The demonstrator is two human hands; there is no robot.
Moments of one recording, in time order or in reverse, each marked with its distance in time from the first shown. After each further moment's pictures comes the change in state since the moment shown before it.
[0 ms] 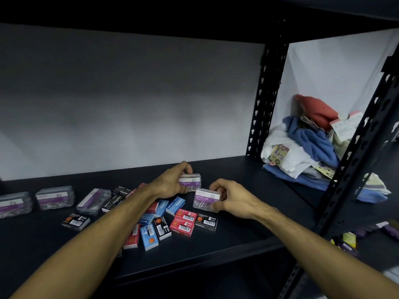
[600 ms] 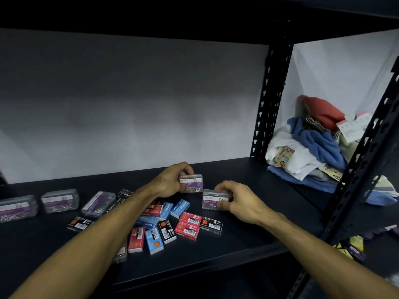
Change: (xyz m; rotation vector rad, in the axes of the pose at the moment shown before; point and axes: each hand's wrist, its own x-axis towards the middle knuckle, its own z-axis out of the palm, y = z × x) left_hand 0.002 -0.002 -0.009 -0.077 0.013 -0.037; right_hand -0.003 0.008 0.001 -0.098 0.129 -0.069
